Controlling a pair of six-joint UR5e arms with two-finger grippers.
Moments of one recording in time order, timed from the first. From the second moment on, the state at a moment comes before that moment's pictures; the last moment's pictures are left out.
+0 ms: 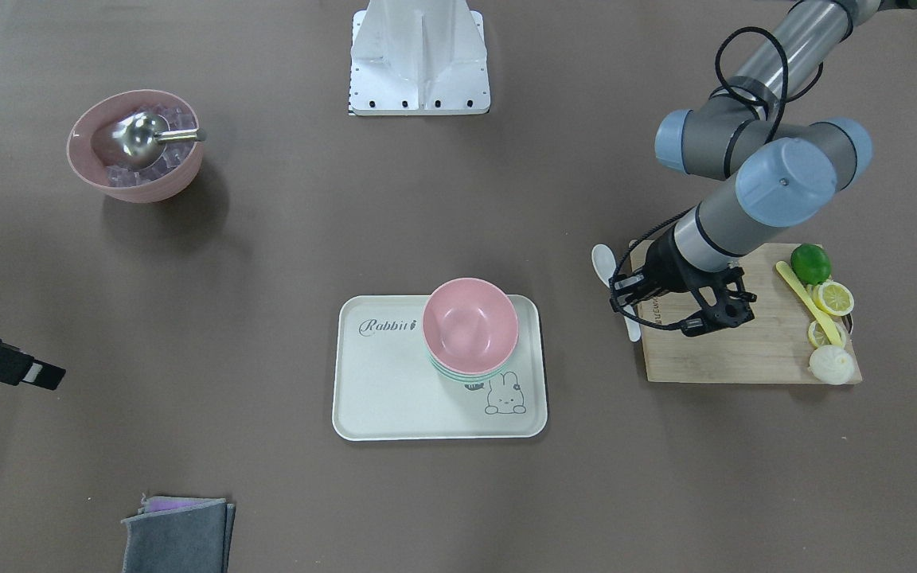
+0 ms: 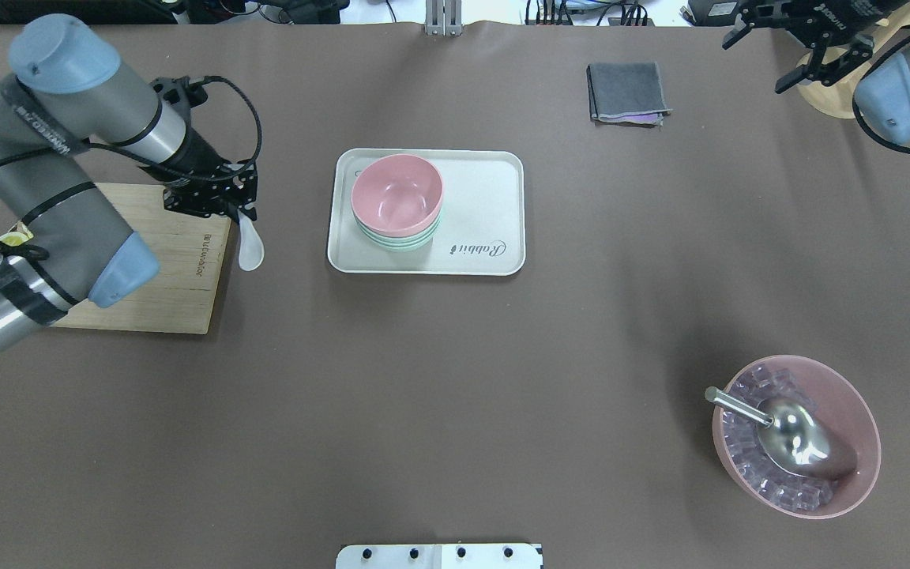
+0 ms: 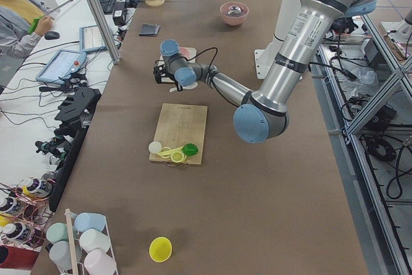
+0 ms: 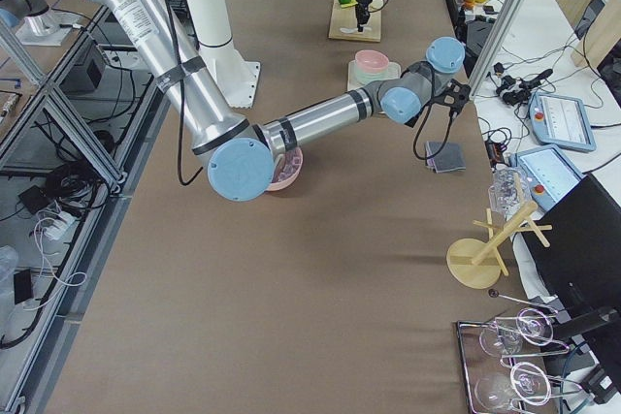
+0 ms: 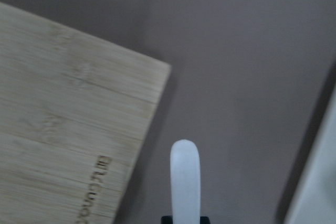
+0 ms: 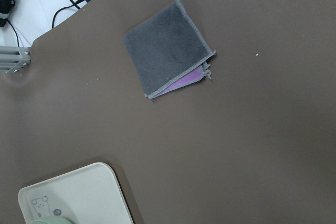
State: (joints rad) left arm -0.88 -2.11 -1.52 -1.90 -2.28 -1.27; right arm 1.26 -1.07 1.44 -1.18 2.59 1.19
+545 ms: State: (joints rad) left arm -0.85 -2.39 -1.35 -1.95 -2.21 -1.38; right arm 1.28 -1.11 1.46 -1.18 2.59 1.16
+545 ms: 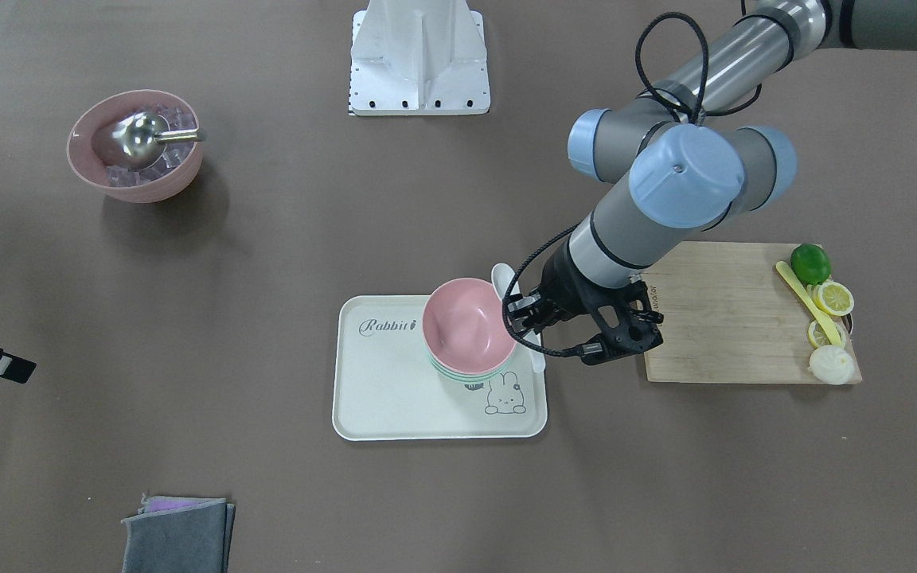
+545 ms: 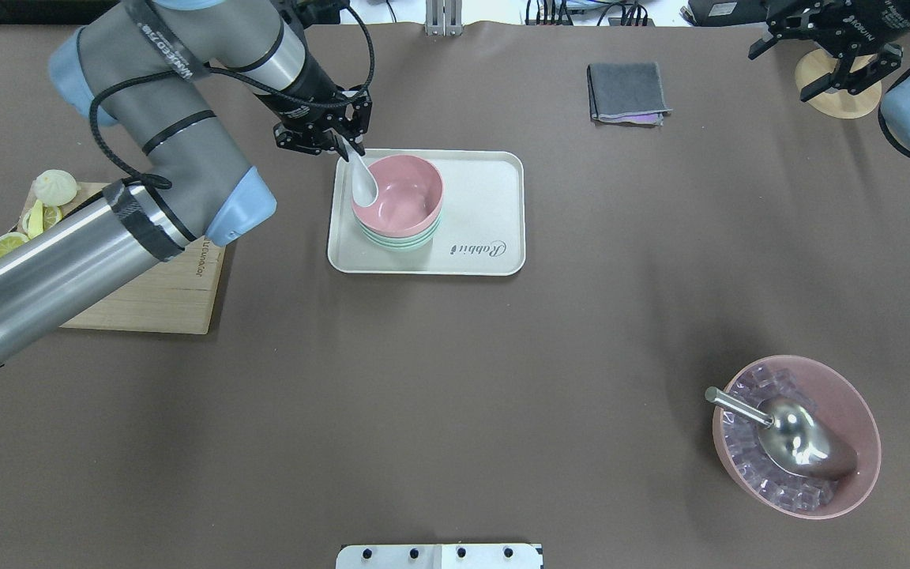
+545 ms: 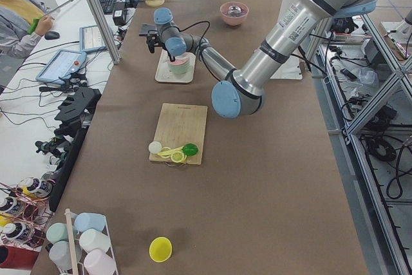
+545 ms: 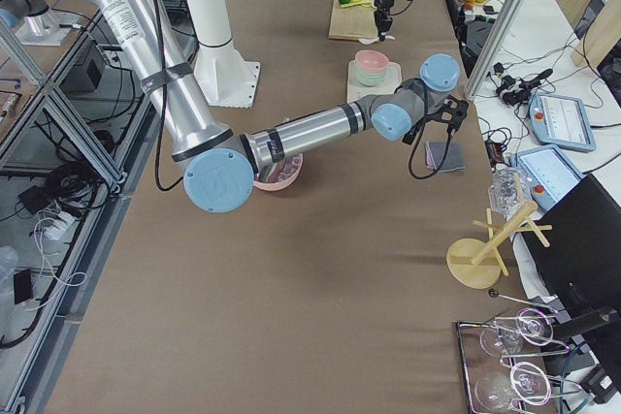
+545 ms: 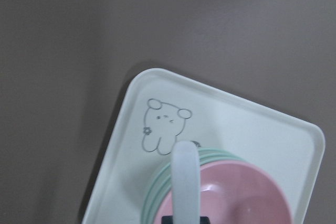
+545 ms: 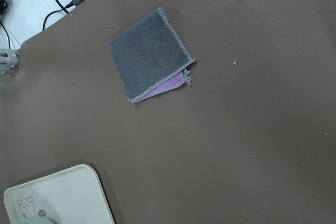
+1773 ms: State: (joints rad) left arm -0.99 -2.00 -1.56 -1.90 -2.15 -0.82; right arm 1.29 -1.25 1.48 -1.18 2.44 0.78
